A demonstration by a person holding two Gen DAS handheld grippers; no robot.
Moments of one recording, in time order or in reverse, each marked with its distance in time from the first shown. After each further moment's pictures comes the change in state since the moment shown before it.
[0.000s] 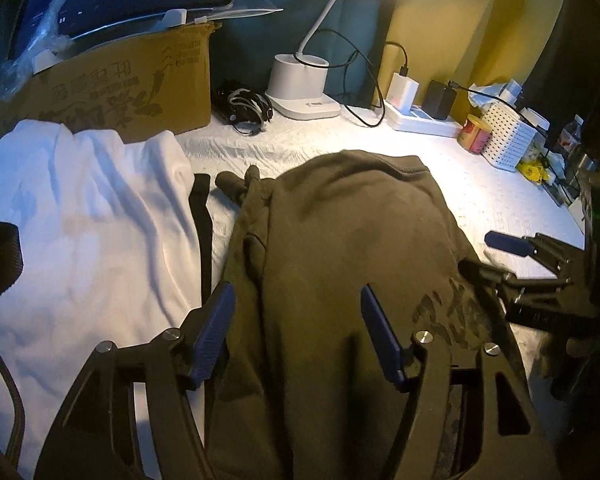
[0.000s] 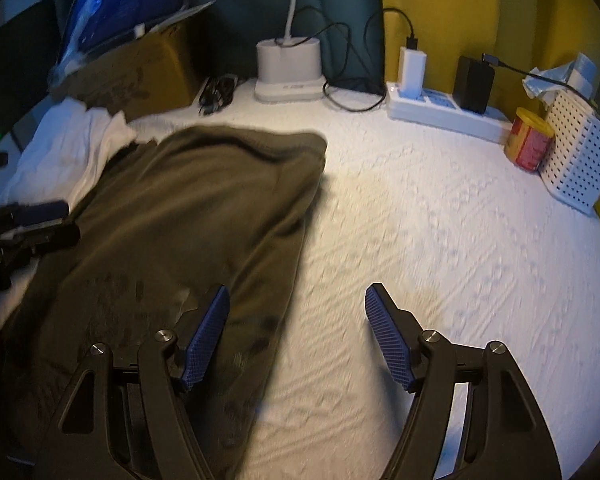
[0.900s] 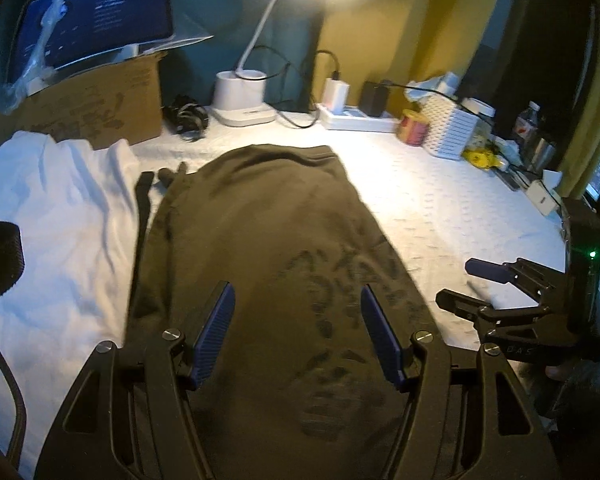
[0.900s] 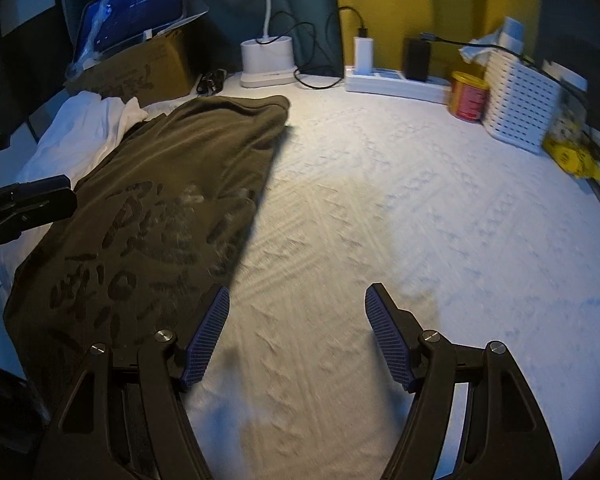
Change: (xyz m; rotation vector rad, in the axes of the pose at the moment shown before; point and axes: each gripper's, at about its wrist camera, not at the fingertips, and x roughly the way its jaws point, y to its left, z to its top) left arm -0.044 -0.069 -0.032 0.048 -0.054 -0.081; right arm -0.072 -0.024 -0.074 0.058 -0.015 -0.027
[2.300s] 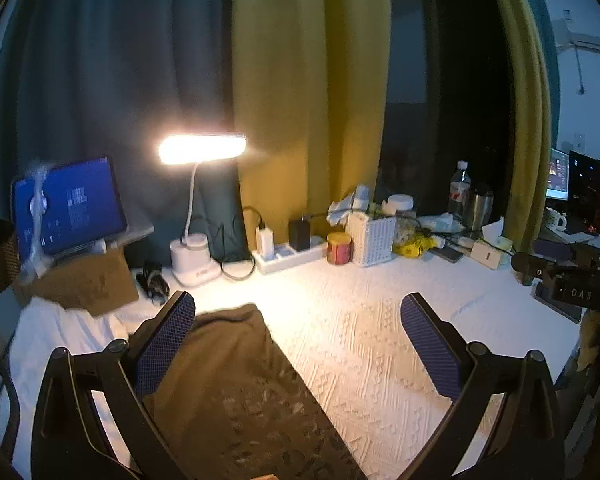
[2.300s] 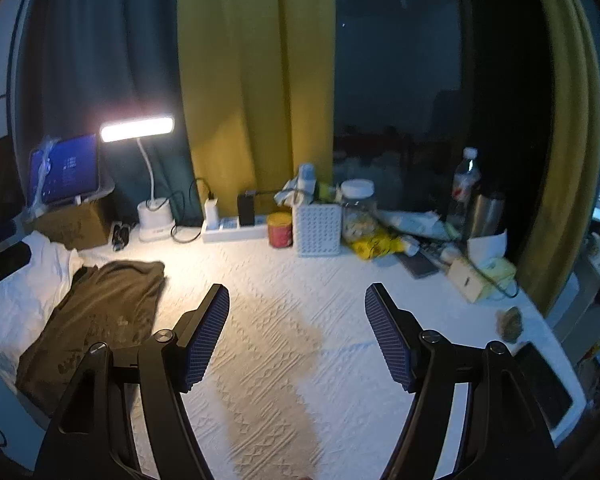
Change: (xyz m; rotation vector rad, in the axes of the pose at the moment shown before) left arm -0.107 -0.108 0.042 0.217 -0.424 -0.017; right arm -0.233 -0.084 -0.003 0.160 -0.413 -0.349
